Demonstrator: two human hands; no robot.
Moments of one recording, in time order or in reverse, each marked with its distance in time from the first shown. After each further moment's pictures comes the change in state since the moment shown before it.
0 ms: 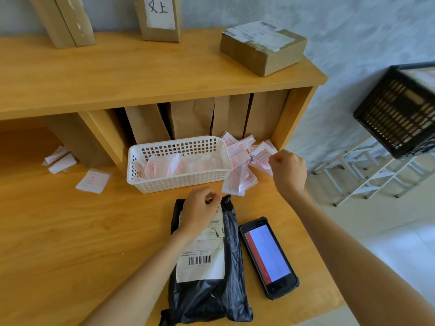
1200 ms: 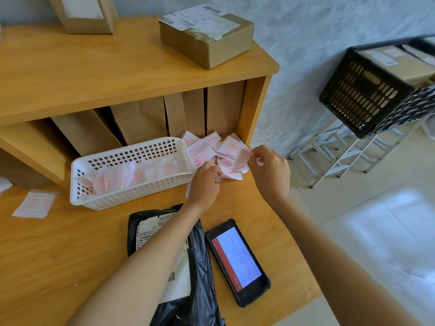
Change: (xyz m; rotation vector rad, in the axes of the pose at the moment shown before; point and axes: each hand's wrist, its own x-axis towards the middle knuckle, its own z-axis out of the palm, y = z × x) left_hand 0.083 0.054 0.083 0.265 -0.131 0.177; right_hand -0.003 0.032 -0.031 0.027 0.091 -0.125
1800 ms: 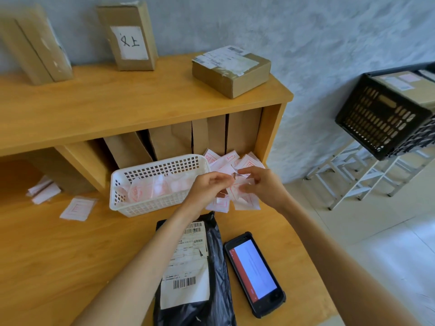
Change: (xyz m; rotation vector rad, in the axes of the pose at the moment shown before) left_hand -0.030 0.026 -0.097 -0.827 -0.095 -0.314; right_hand 0.007 -0.031 -0.004 0.324 -0.588 0.021
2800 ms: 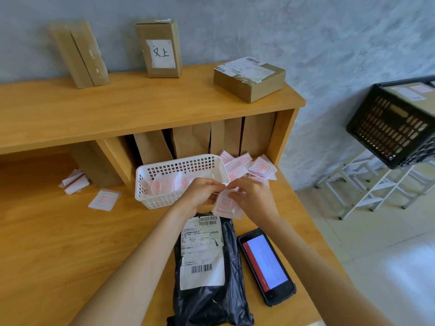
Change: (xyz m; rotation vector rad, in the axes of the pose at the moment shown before) left_hand -0.034 0.003 -0.043 0.030 0.039 -0.193; right_hand -0.038 -0.034 0.061 -0.251 0.244 -0.386
